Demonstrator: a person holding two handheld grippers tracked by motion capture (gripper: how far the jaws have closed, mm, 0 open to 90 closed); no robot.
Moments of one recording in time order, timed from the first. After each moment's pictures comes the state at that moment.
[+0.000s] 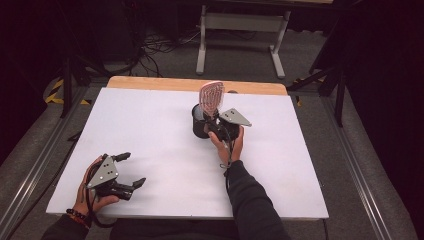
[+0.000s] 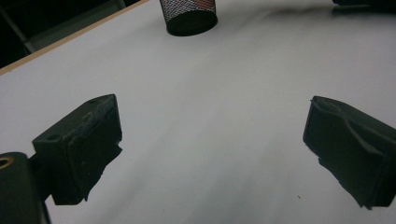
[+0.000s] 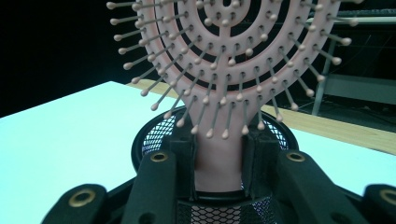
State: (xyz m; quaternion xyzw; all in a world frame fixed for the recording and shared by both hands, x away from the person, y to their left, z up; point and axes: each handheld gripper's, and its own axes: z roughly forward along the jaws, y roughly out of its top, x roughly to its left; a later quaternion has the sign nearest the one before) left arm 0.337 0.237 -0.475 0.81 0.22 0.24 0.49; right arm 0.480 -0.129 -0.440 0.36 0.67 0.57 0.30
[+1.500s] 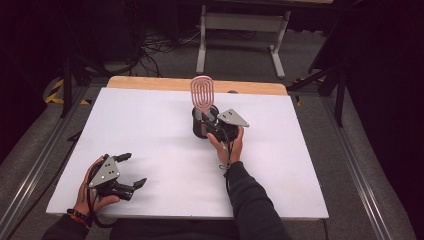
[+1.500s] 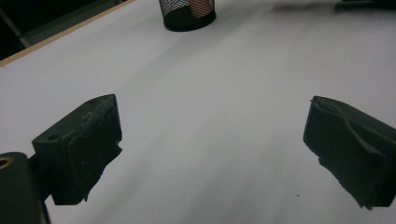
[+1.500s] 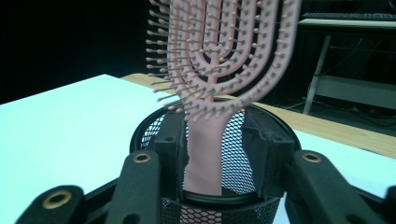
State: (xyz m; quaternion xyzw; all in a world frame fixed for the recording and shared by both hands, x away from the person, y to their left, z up) left arm 0.338 0.235 -0.477 0.81 0.22 0.24 0.49; right arm 0.477 -0.125 -0.439 0.36 0.68 0.56 0.32
